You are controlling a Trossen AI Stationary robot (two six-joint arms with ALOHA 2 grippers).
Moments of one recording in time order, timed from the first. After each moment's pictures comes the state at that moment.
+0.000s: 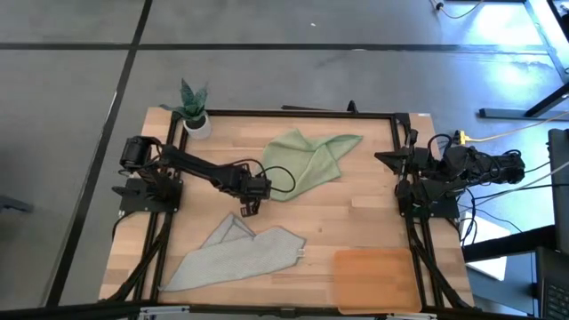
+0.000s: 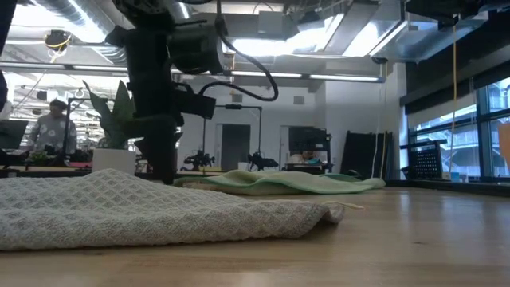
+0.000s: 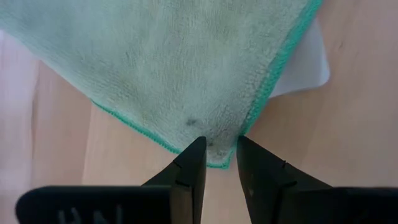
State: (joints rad) left arm -0.04 1.71 0.96 -0.64 -0.26 -0.28; right arm 0.23 0.29 0.57 -0.33 0.50 -0.14
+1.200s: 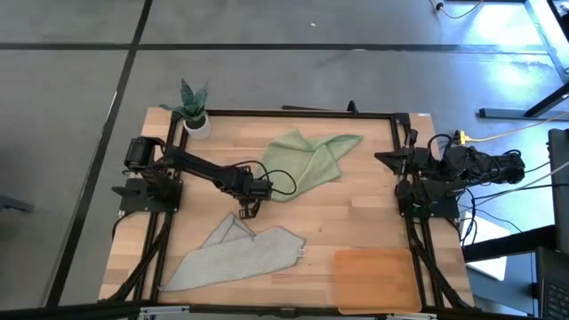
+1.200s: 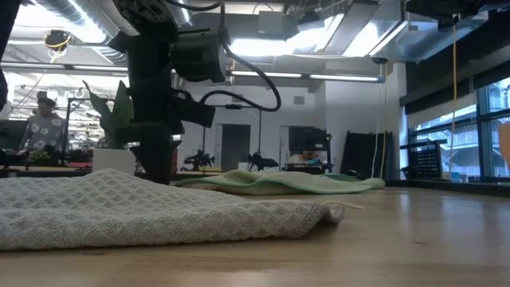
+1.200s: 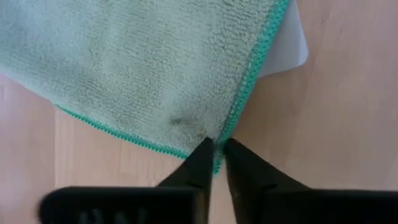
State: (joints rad) left arm -0.04 1.76 0.97 -0.64 -0.21 -0.21; right arm 0.23 0.29 0.57 -0.33 0.50 -0.14
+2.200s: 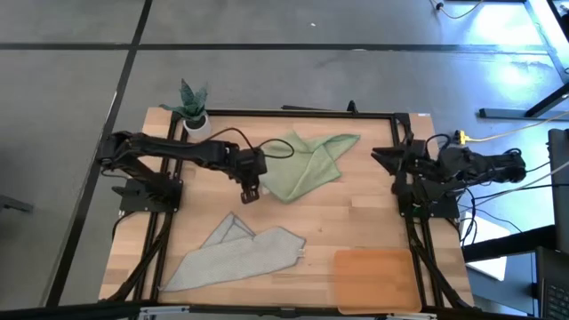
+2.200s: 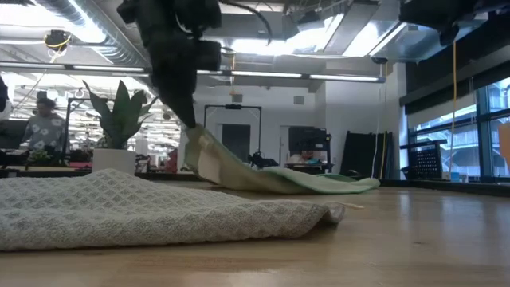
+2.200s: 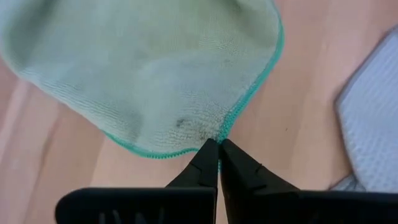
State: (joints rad) left arm 0.12 1.47 1.04 -0.68 0.01 -0.20; right arm 0.22 0.35 0.57 -0.32 0.58 0.21
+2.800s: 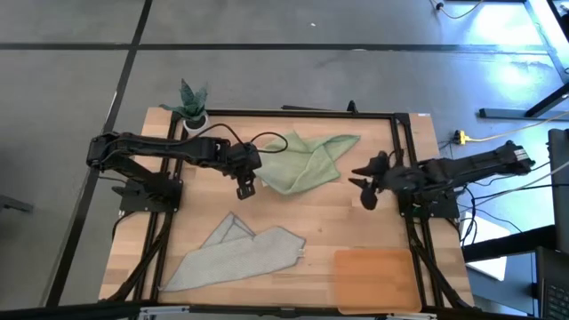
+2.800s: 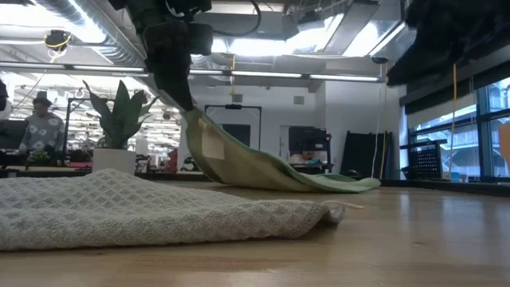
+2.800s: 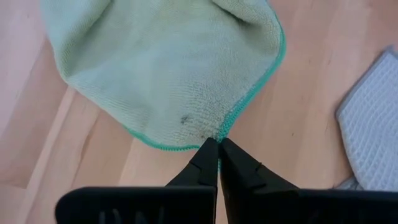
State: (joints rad) left arm 0.12 1.38 1.04 -0.72 -0.06 -0.21; right arm 0.22 0.75 0.57 -0.50 0.49 0.52
